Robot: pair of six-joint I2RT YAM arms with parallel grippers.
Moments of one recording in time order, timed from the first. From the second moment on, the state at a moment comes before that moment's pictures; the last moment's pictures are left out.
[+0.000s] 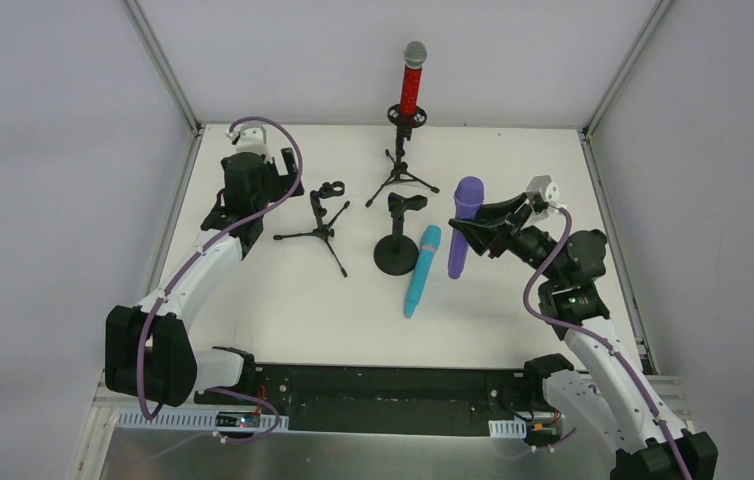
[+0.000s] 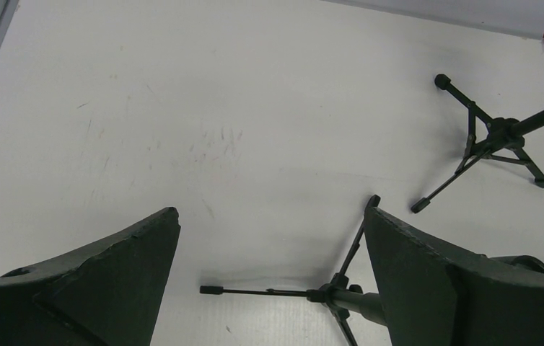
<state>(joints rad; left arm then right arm) -0.21 1.27 0.91 0.02 -0.22 -0.24 0.29 0.74 0.55 0.44 -0.67 0.33</state>
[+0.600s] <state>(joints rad) -0.21 1.28 1.10 -0.15 -0.33 -0.06 0.29 0.71 0.57 0.28 -0.68 0.46</state>
